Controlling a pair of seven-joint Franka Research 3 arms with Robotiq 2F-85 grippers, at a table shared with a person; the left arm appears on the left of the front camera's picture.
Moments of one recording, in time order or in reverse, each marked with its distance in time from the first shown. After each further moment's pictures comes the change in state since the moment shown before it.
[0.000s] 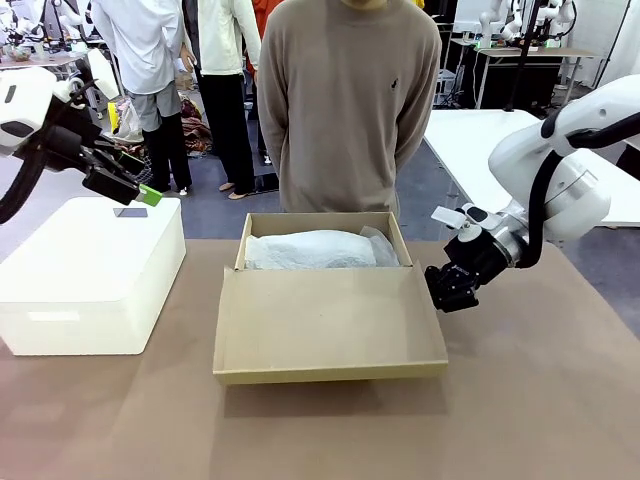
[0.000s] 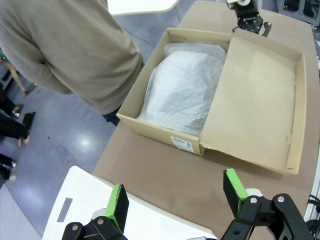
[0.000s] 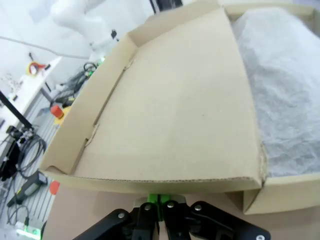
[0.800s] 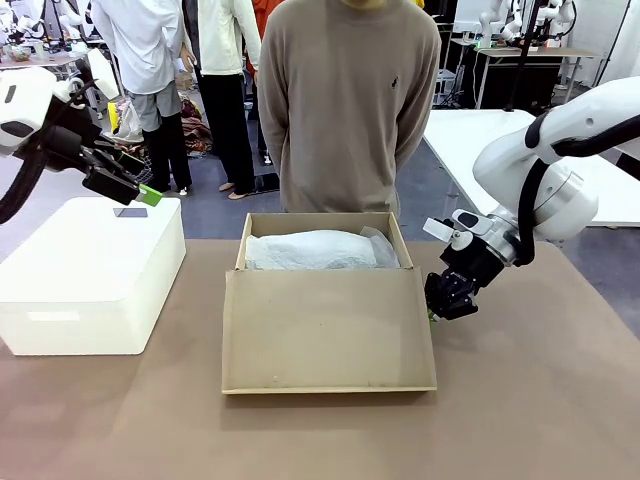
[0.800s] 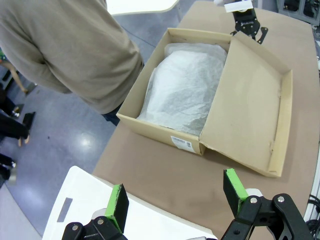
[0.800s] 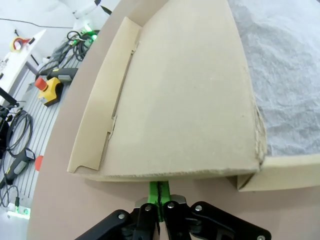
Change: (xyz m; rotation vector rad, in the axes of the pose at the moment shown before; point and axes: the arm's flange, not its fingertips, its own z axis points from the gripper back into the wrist) left arm 0.000 0.000 0.000 0.000 0.000 0.000; right arm -0.007 -0.011 -0.008 -0.027 0.193 -0.003
